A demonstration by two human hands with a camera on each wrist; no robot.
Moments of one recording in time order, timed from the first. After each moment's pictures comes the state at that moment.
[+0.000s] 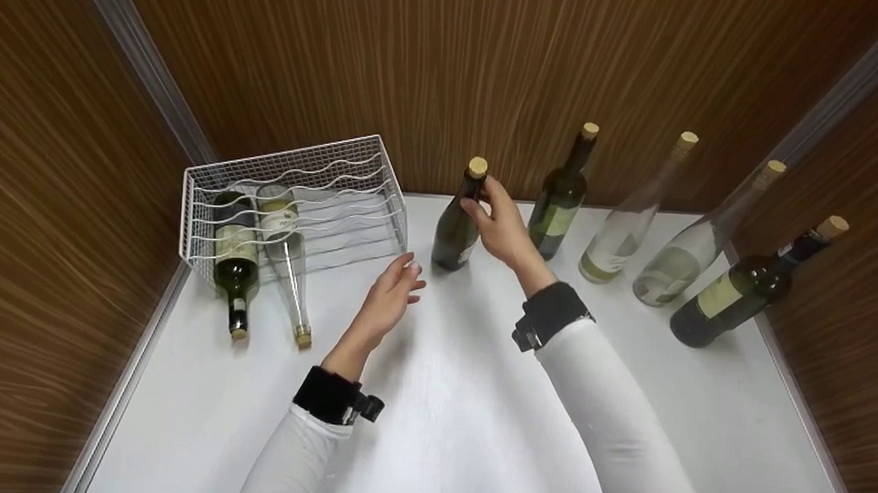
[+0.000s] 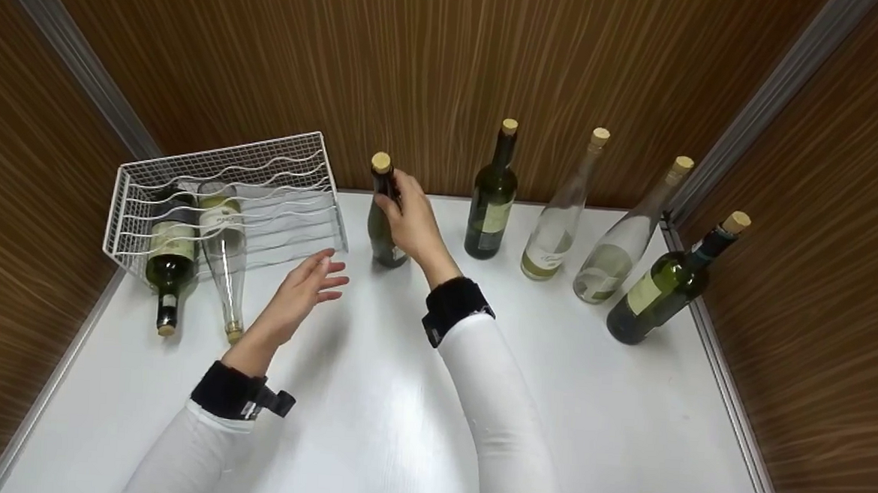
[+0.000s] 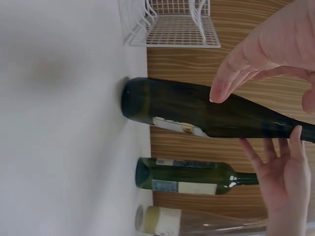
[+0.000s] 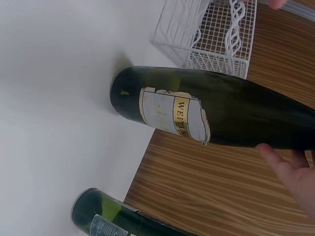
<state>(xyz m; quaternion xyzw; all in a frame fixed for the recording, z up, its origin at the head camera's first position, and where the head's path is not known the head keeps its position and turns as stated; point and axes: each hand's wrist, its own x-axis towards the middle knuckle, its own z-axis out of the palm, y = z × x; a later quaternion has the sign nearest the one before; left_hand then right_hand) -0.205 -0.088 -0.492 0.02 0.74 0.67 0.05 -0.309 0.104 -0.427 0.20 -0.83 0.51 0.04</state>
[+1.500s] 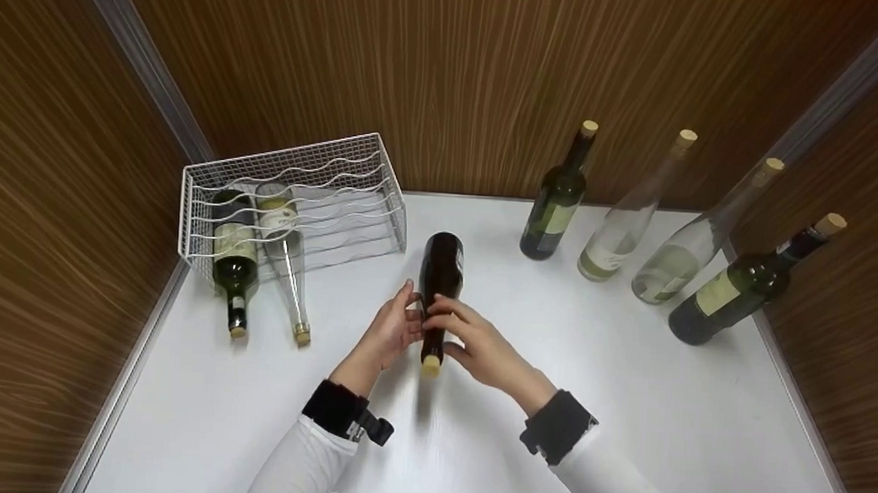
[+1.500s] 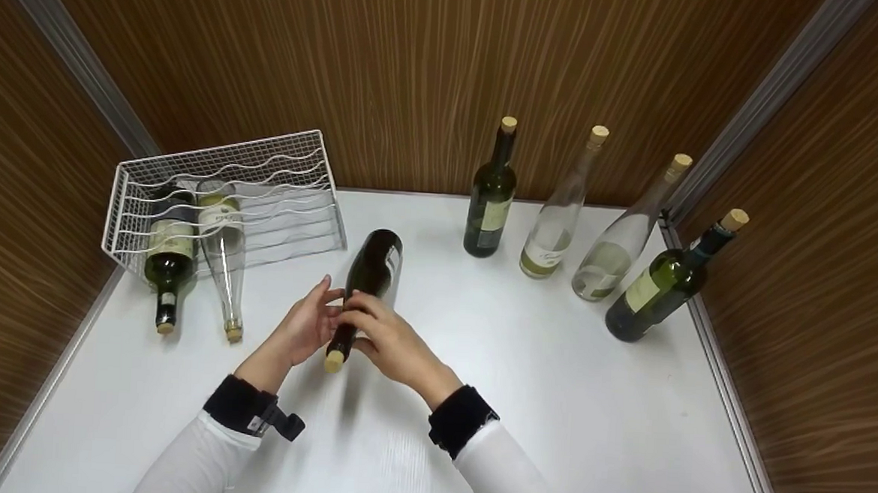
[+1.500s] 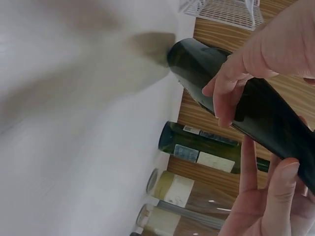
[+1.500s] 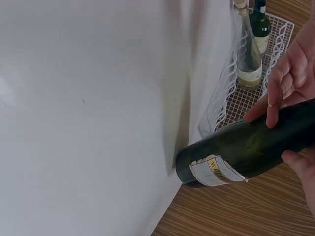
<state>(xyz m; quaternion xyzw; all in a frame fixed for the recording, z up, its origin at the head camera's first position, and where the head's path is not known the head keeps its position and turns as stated) -0.191 -0.079 -0.526 -0.10 0.54 0.82 0.20 -0.184 0.111 -0.523 0.47 -0.80 0.36 0.10</state>
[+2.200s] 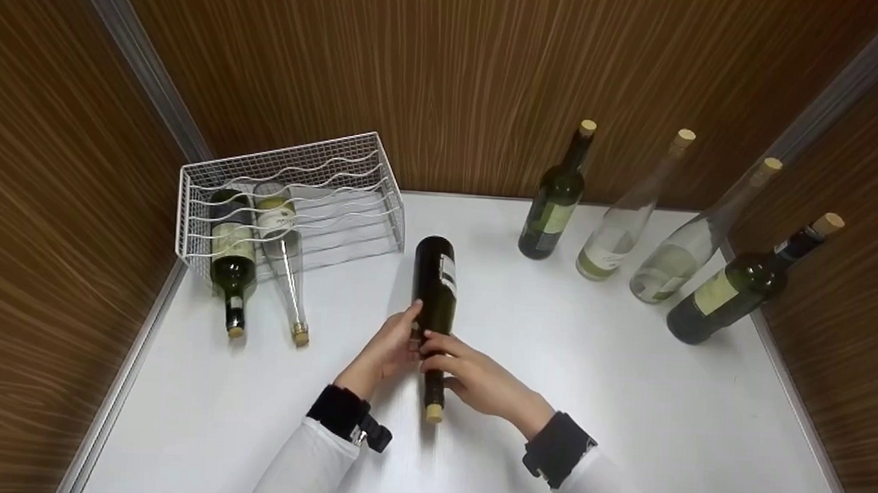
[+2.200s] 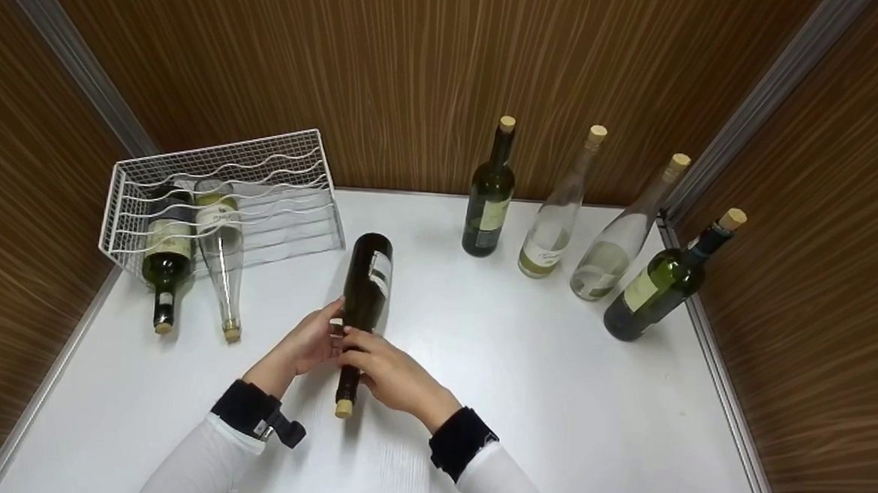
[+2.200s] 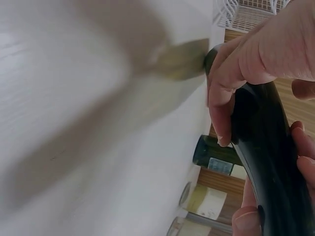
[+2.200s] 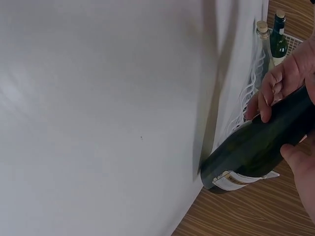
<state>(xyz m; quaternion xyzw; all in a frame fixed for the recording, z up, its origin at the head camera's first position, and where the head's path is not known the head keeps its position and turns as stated) -0.189 -0.074 -0.560 -0.13 0.58 0.77 0.23 -0.162 0.117 -0.552 0.53 -0.79 0.30 0.04</state>
